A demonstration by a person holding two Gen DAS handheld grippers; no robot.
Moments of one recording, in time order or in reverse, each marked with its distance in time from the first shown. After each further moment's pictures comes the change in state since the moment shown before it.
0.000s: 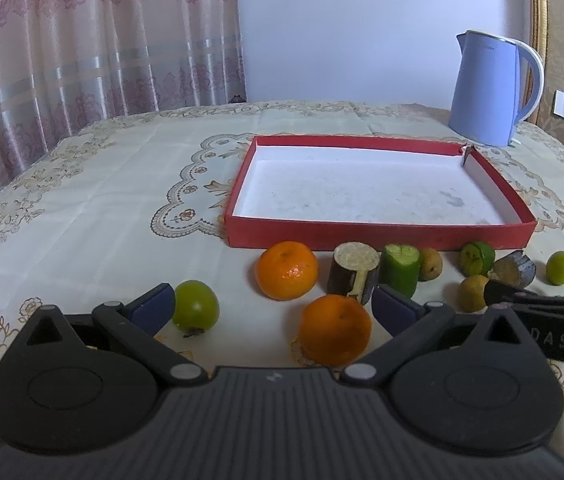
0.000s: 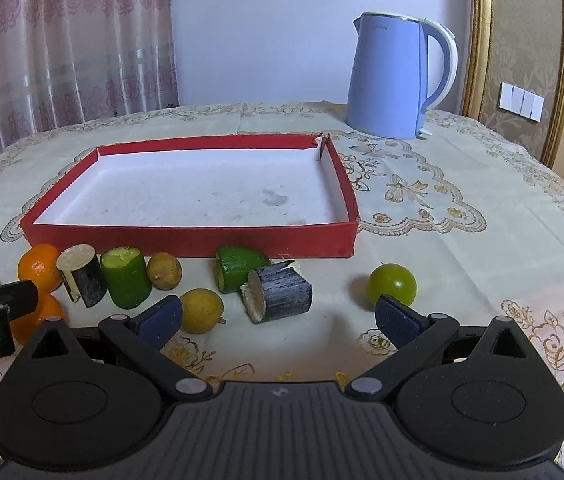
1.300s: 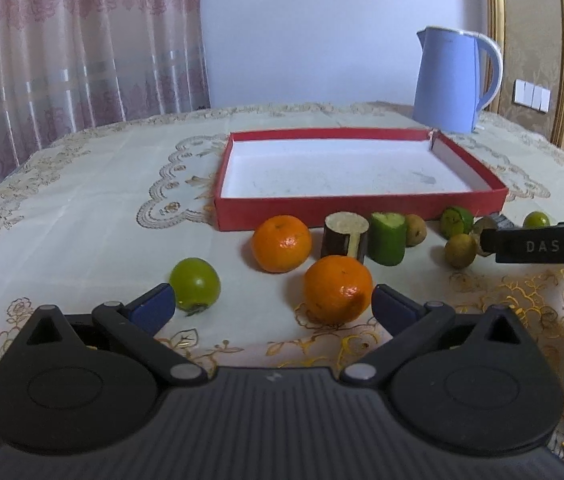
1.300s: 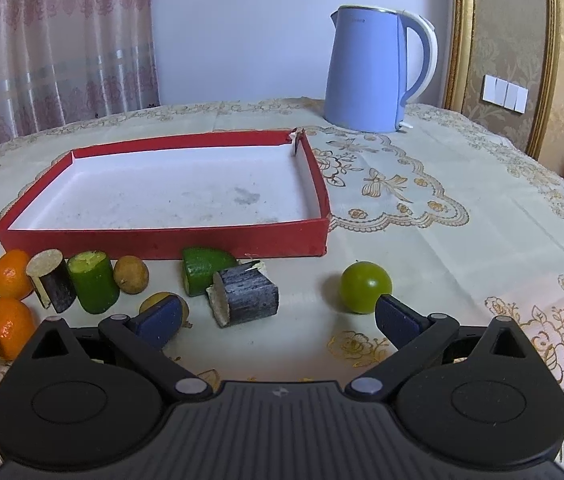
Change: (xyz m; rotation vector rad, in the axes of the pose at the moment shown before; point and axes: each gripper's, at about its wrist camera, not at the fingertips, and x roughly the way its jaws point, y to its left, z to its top) left arm -0.003 0.017 -0.028 0.067 -0.035 -0.112; right arm 0.008 -0.014 -0.001 0.026 0.007 -0.044
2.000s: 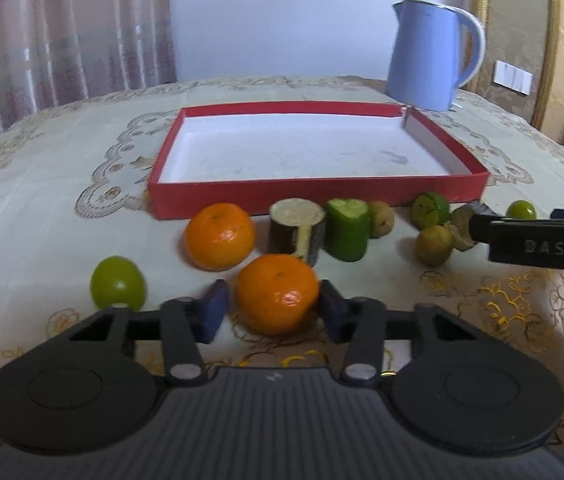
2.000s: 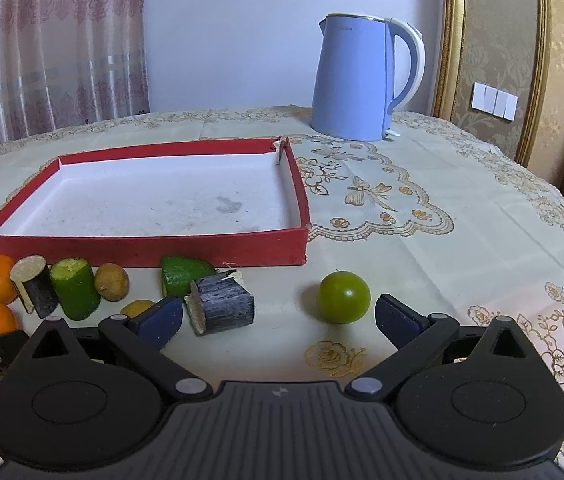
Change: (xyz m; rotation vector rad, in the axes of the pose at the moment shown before) left arm 0.031 -0.023 0.007 0.012 0.072 -0.099; right arm 0.001 -0.008 0.002 -0.005 -0.024 -0.035
